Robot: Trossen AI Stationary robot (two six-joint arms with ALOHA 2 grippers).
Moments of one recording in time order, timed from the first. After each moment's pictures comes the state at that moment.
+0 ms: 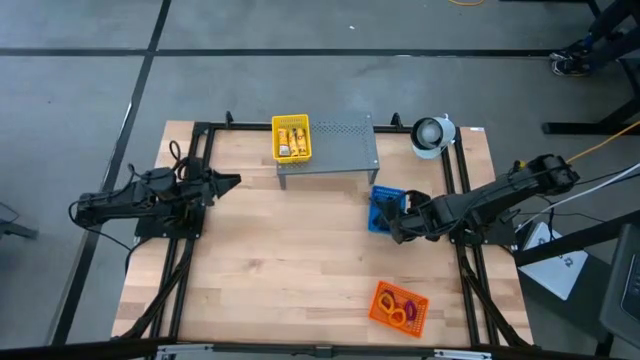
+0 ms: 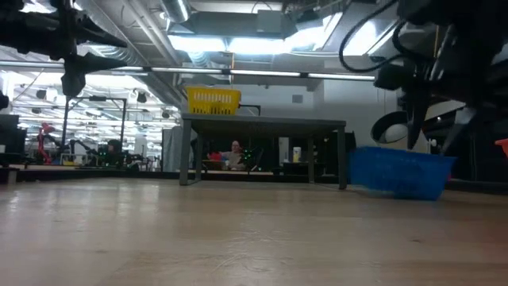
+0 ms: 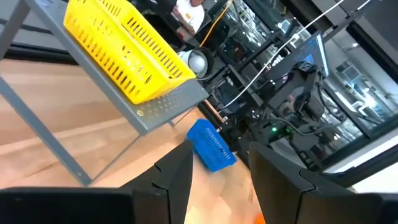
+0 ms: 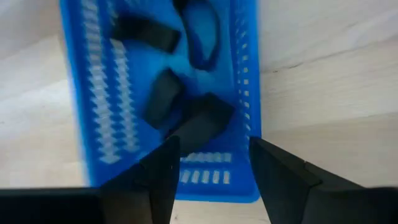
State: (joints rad) left arm 0.10 0.02 0.26 -0.31 -0.28 -0.80; right arm 0.33 1.28 0.74 -0.83 0.32 2.13
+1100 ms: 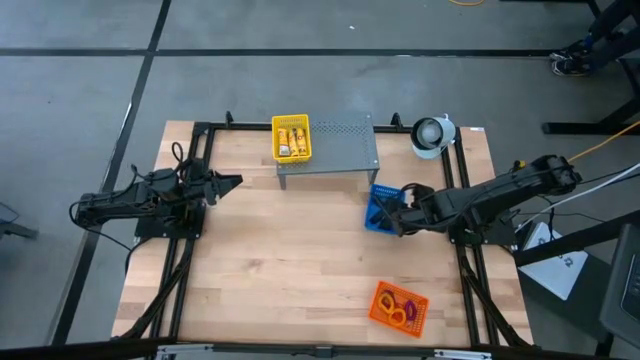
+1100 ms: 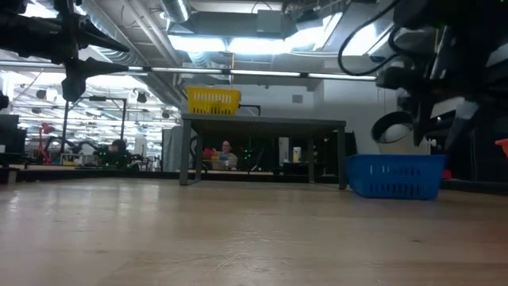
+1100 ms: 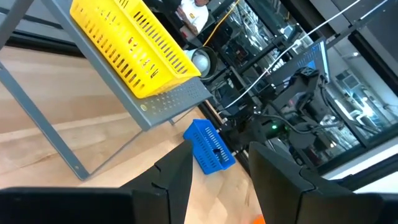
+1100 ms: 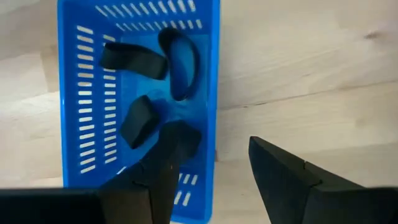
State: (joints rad) left arm 0.10 0.02 0.24 -0.29 -0.29 -0.85; right arm 0.27 1.26 0.77 -0.98 0.32 2.01
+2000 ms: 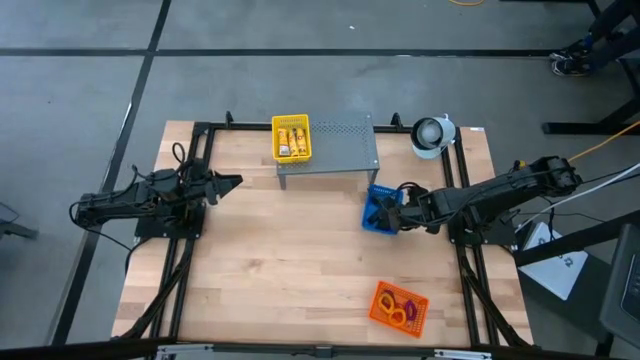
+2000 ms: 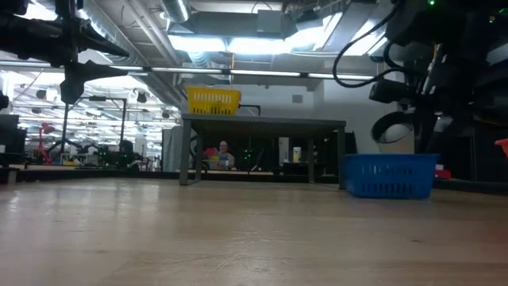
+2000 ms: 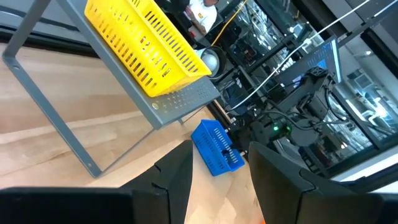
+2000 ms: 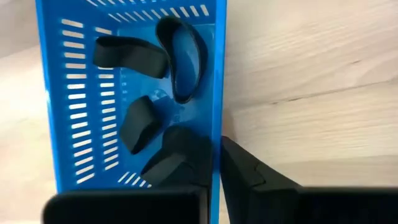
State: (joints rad) left arm 0.10 0.02 0.24 -0.32 -0.31 -0.85; right arm 0.21 1.26 0.67 -0.76 0.27 1.97
